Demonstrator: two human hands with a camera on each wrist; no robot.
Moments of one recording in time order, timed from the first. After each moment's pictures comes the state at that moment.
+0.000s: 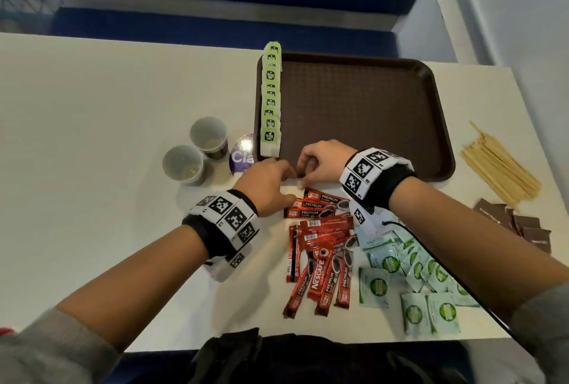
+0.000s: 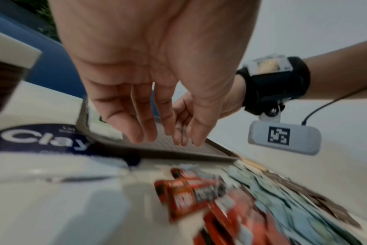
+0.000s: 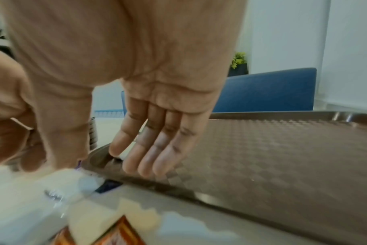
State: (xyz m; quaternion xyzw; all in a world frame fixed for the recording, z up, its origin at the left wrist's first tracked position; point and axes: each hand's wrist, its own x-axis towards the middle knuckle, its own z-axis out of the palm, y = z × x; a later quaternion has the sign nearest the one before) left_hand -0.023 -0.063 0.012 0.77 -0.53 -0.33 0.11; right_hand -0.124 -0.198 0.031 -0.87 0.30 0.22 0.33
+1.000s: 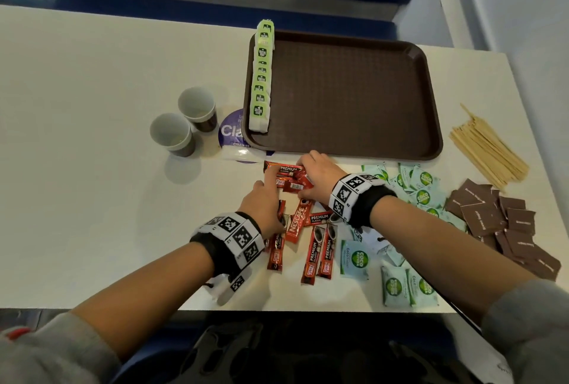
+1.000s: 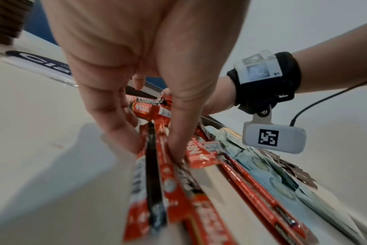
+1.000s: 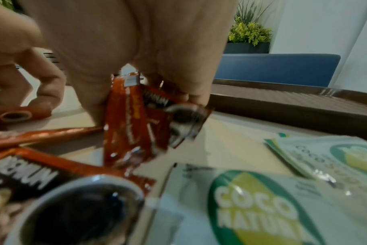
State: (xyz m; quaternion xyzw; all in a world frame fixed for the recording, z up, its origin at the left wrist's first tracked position) left_hand -0.100 -0.018 -0.019 0.81 -0.41 -0.40 0.12; right_hand -0.184 -0.154 -0.027 -0.91 0.28 0.19 0.22
